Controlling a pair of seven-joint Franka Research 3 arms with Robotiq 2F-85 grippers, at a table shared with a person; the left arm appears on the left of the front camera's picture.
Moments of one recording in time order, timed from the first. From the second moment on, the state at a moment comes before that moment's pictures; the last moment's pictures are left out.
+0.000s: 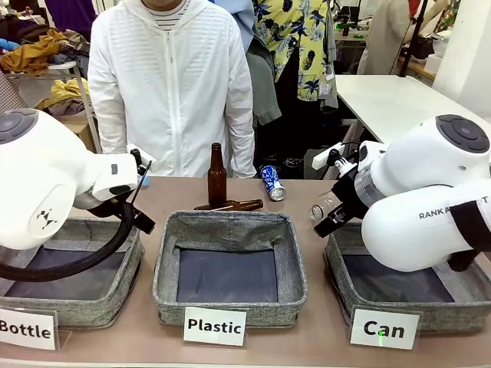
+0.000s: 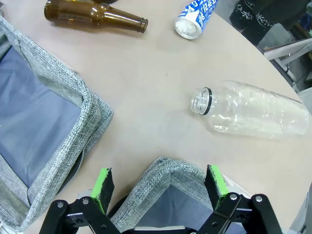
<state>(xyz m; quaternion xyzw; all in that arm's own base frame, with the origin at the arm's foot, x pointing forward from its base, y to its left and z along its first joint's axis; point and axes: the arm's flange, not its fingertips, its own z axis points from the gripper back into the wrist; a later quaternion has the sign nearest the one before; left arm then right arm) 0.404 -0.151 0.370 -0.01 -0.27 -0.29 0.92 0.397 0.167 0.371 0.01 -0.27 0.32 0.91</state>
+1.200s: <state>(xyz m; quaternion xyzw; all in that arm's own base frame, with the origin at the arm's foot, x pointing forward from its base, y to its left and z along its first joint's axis) 0.304 -0.051 0.567 -0.22 -0.32 -0.31 0.87 0.292 0.072 0.538 0.24 -0.20 0.18 0.93</state>
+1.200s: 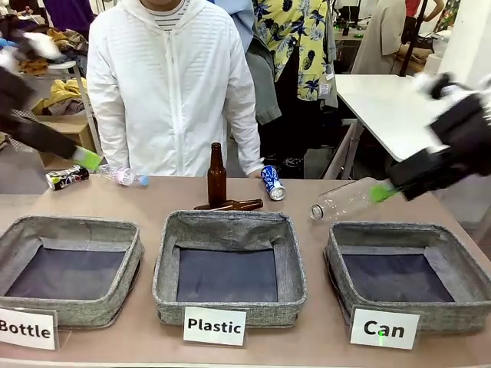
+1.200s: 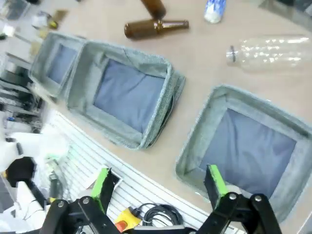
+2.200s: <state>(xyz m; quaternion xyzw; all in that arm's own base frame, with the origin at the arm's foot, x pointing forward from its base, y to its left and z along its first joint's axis) 0.257 0.240 0.460 -0.43 -0.40 0.05 0.81 0.262 -0.191 0.472 0.41 -0.24 -0.18 0.86</state>
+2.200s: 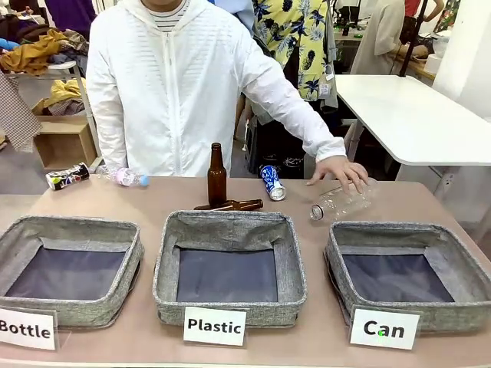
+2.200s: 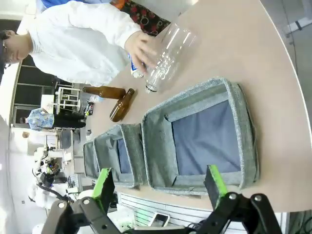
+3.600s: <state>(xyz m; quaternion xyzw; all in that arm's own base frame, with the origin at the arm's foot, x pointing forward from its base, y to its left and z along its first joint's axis) 0.250 0.232 0.470 -0.42 -0.39 0.03 0.82 0.417 -0.023 0.545 0.23 -0.17 0.00 0.96</state>
